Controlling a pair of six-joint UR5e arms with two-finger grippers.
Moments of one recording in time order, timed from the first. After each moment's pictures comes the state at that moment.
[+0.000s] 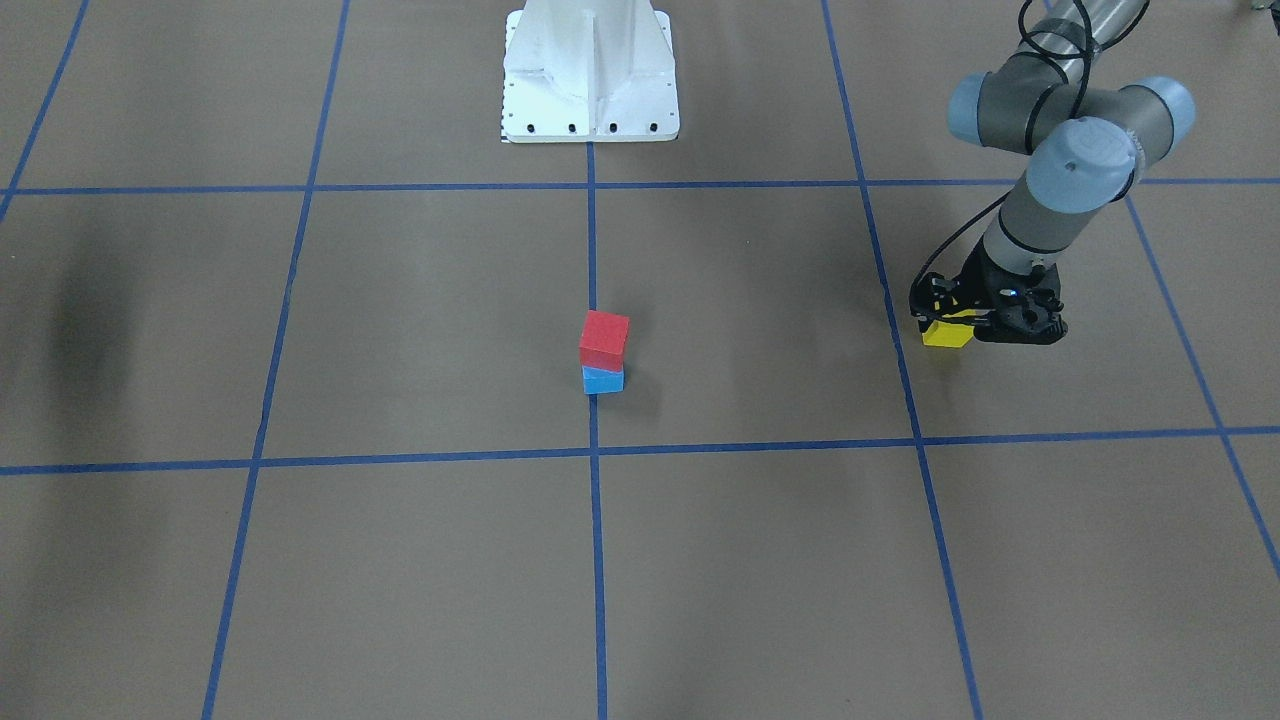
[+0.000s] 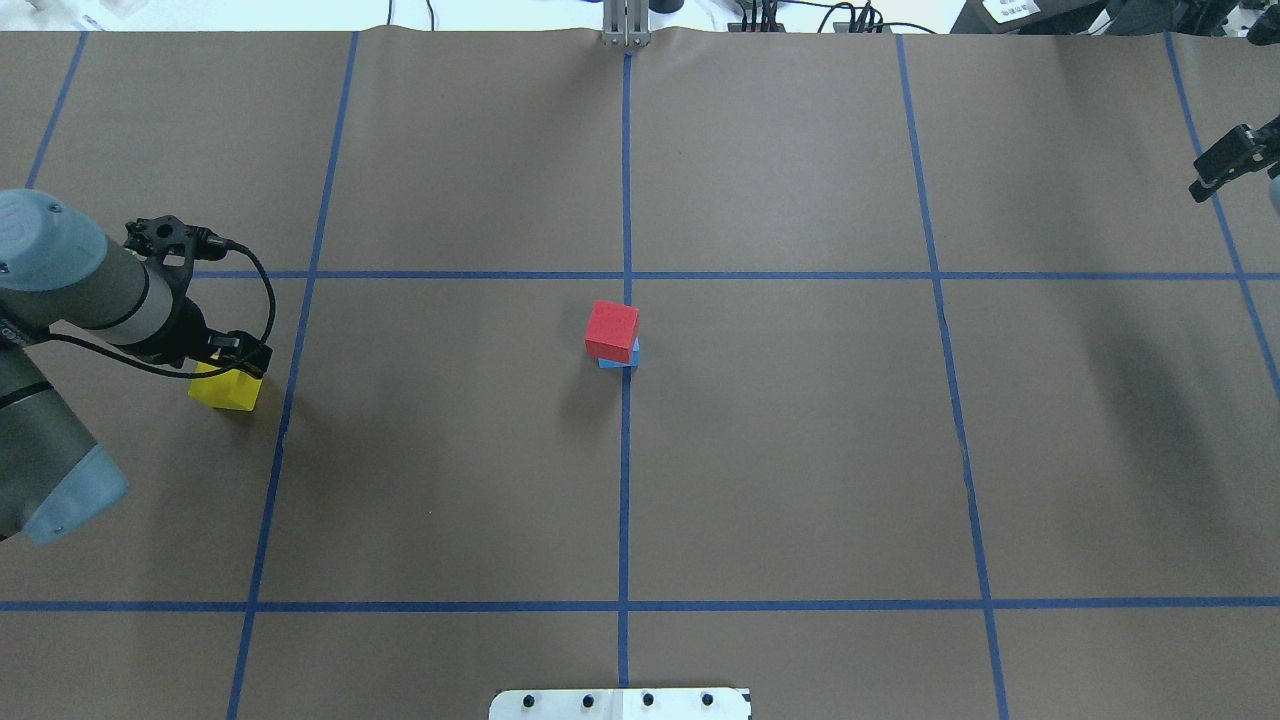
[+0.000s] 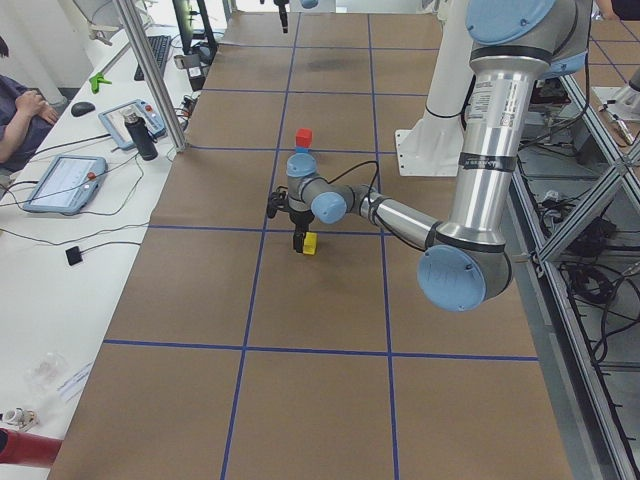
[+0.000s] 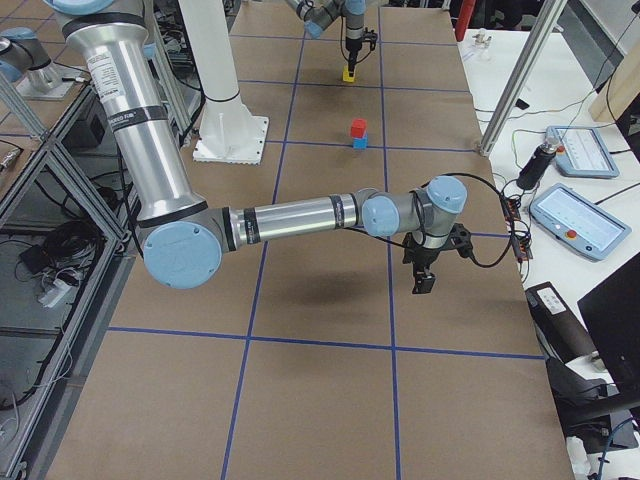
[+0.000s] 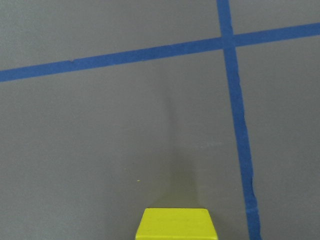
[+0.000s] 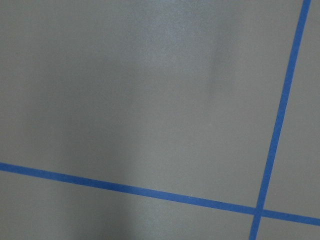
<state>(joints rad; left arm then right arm) -0.80 -1.71 -1.71 -1.89 -2.03 -0.81 1.34 -1.26 1.43 -1.57 2.26 0.09</state>
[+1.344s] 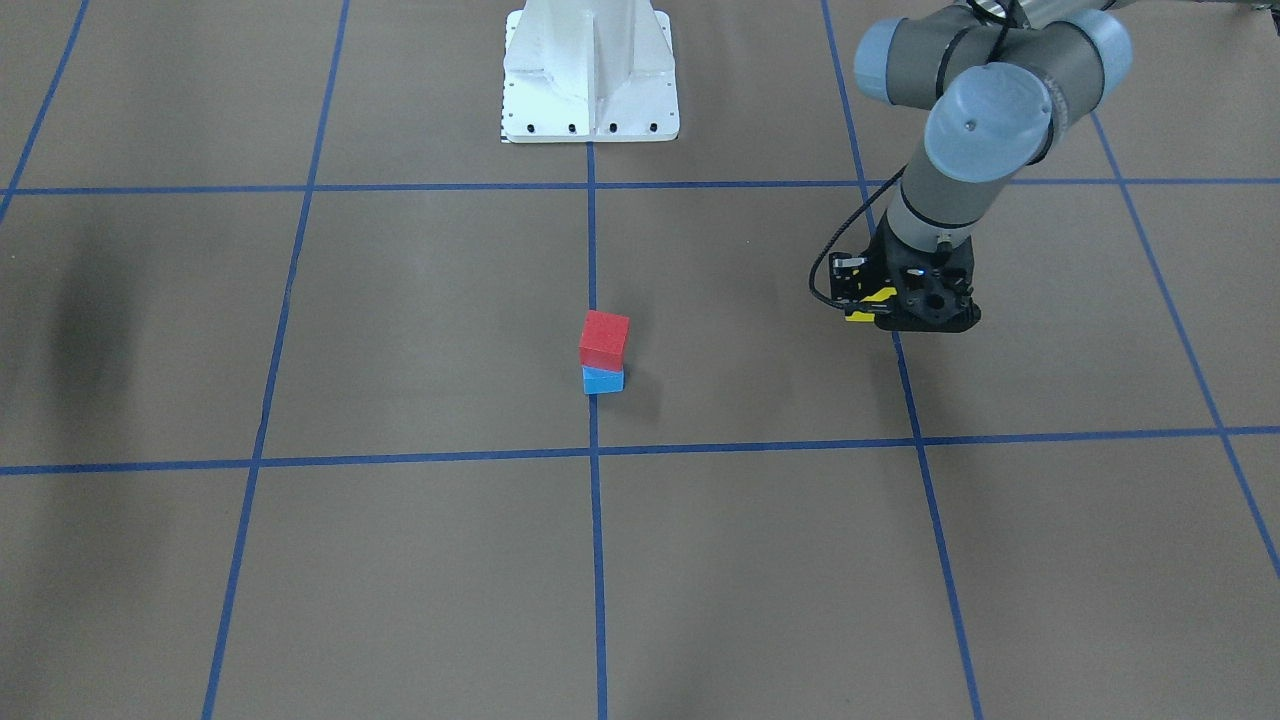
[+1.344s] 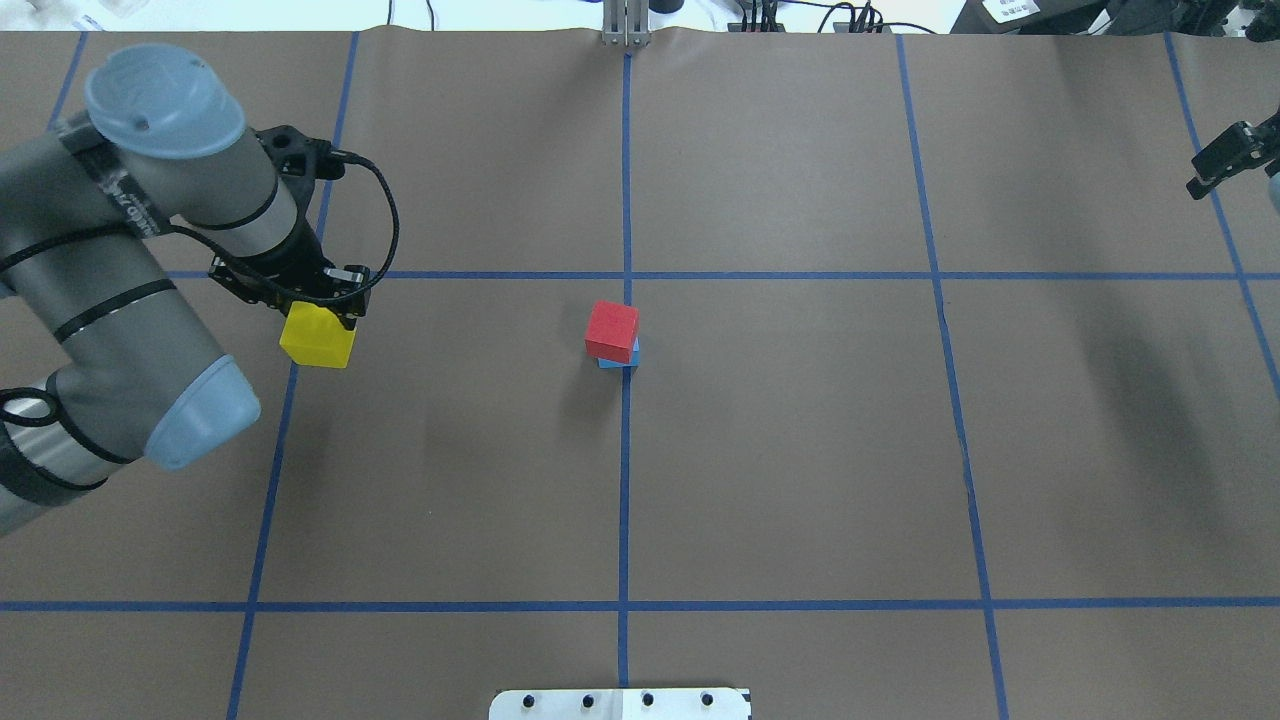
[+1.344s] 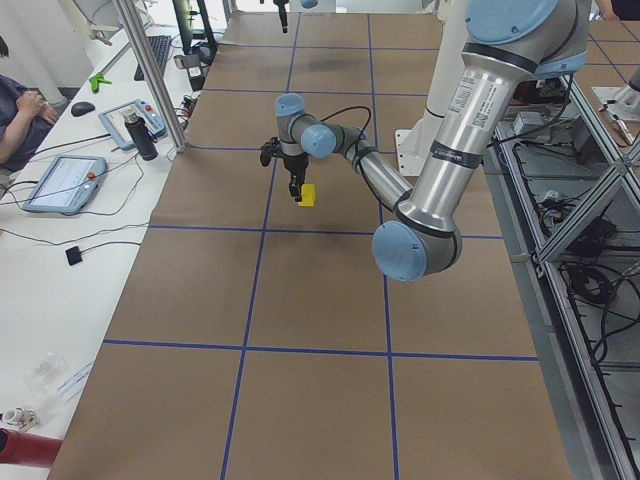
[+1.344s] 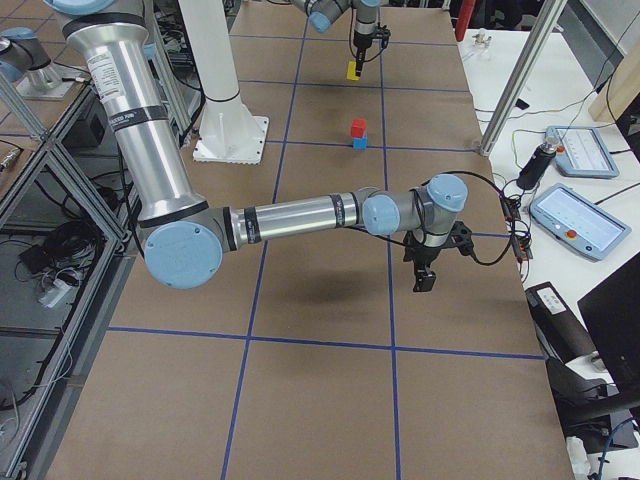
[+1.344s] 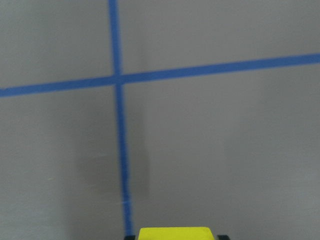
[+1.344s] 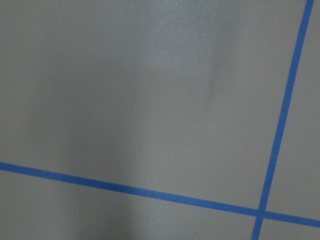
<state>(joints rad) -0.80 -2.11 -1.81 -1.34 -2.08 -0.80 1.34 -1.26 1.43 -1.57 2.27 0.09</state>
